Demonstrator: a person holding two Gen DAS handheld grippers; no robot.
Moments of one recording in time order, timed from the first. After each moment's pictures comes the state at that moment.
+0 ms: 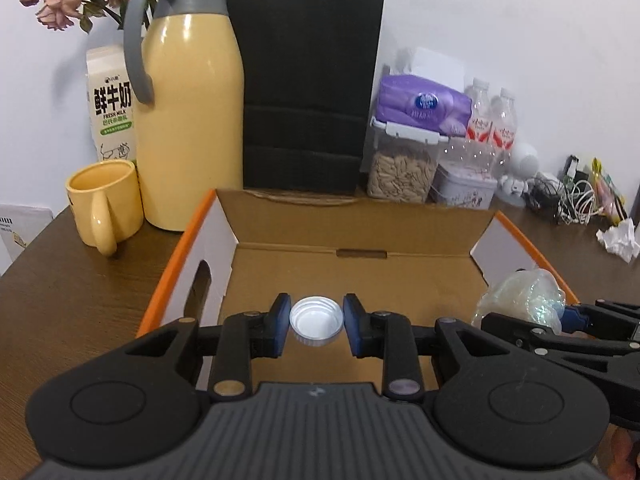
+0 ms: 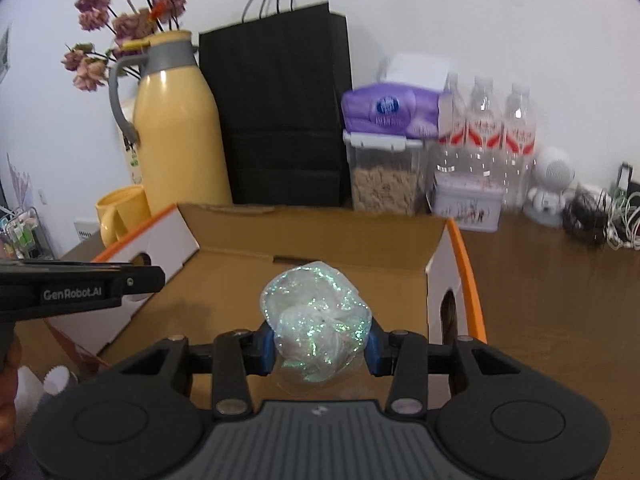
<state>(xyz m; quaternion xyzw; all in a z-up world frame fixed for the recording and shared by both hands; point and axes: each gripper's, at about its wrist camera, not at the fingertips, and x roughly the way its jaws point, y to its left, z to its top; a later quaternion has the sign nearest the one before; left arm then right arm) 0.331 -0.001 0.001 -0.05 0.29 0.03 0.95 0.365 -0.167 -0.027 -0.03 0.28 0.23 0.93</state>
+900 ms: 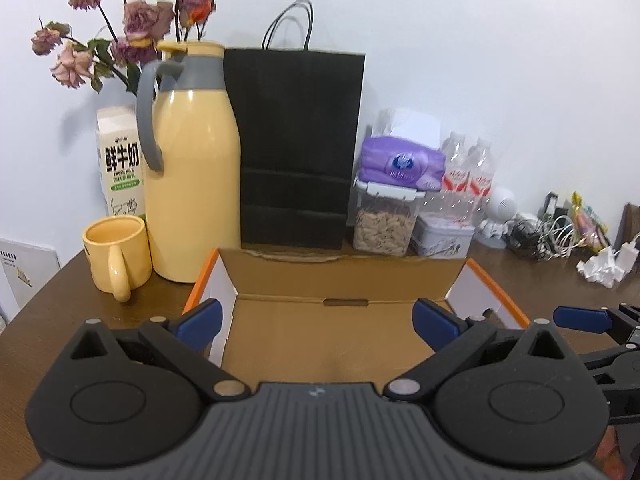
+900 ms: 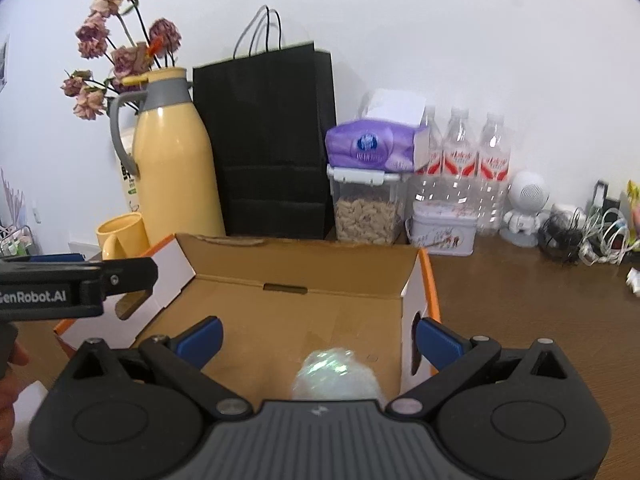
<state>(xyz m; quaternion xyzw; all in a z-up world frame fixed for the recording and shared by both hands) 0.289 -0.008 0.041 -0.05 0.21 0.02 0.98 0.337 -0.187 0.004 -0.03 0.24 0.21 0.95</state>
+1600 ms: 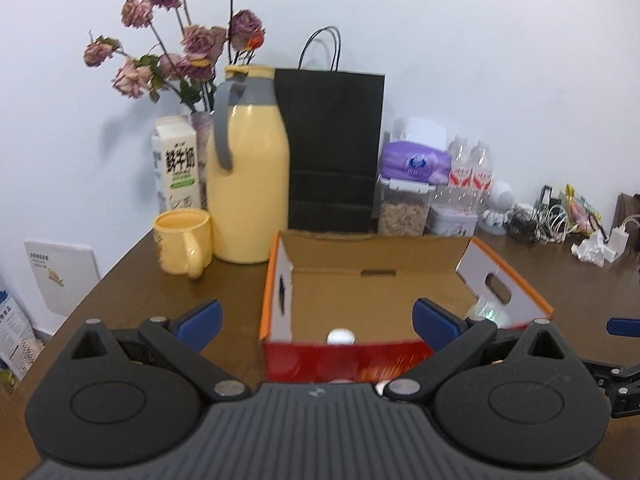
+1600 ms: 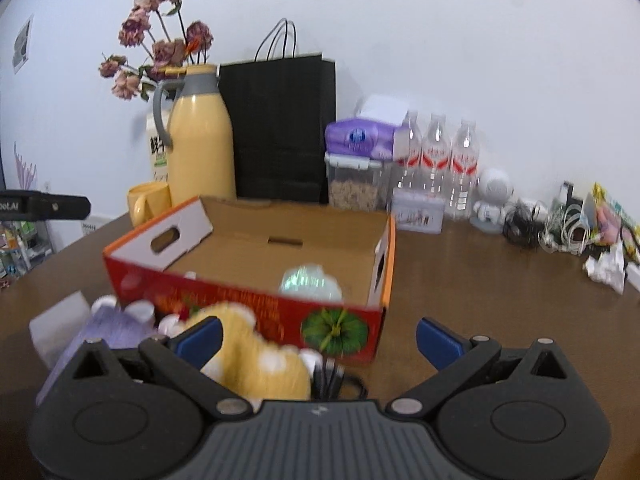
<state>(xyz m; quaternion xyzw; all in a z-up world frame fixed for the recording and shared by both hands) 0.187 0.033 0.050 -0.03 0.22 0.04 0.98 0.230 -0.243 -0.001 -0.06 0.24 0.22 0.94</state>
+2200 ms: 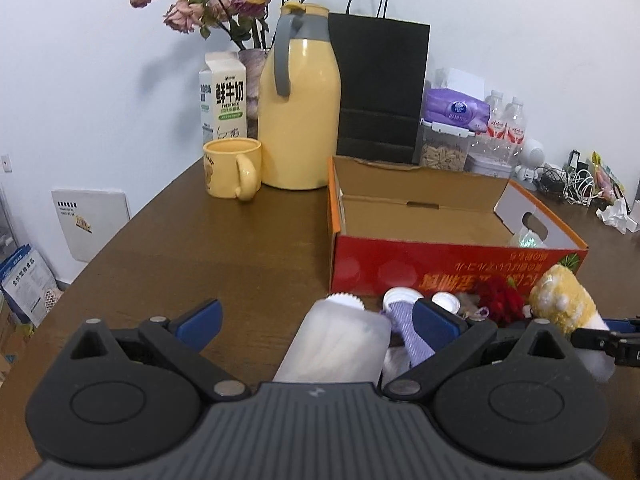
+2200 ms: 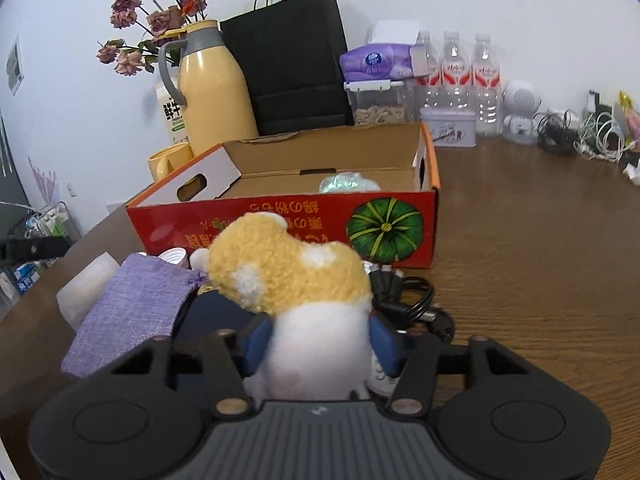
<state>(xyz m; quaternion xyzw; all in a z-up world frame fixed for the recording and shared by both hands) 0.146 0.073 0.008 -0.05 0.28 0.07 0.96 0.227 -0.237 -0.055 0.01 0.32 0.26 0.91</state>
